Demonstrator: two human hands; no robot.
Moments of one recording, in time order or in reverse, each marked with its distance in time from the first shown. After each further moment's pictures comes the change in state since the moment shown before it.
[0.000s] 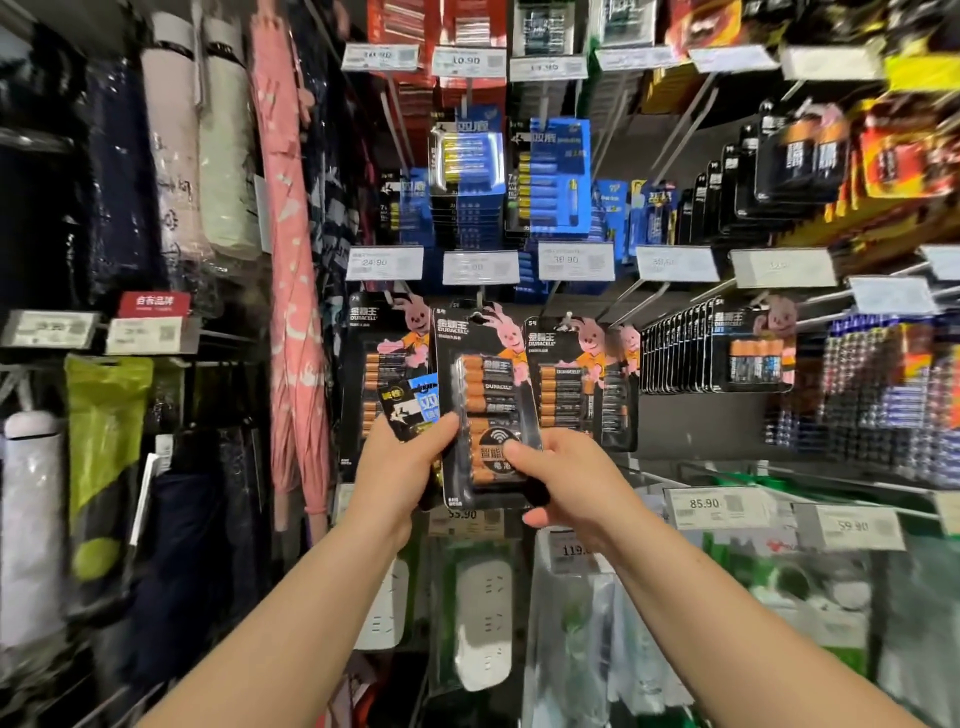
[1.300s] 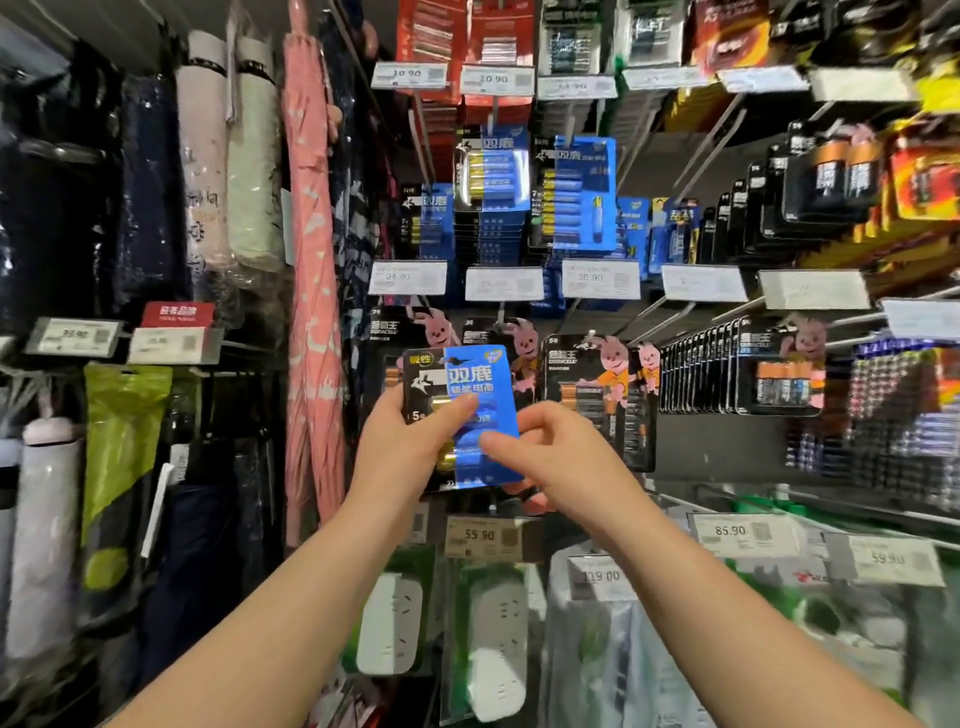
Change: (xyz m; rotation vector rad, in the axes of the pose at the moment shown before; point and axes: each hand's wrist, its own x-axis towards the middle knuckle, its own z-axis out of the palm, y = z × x) left_hand 0.007 0.034 -0.001 0.047 0.005 0.147; right_hand -0.011 -0.043 0.017 -0.133 -0.022 -0.220
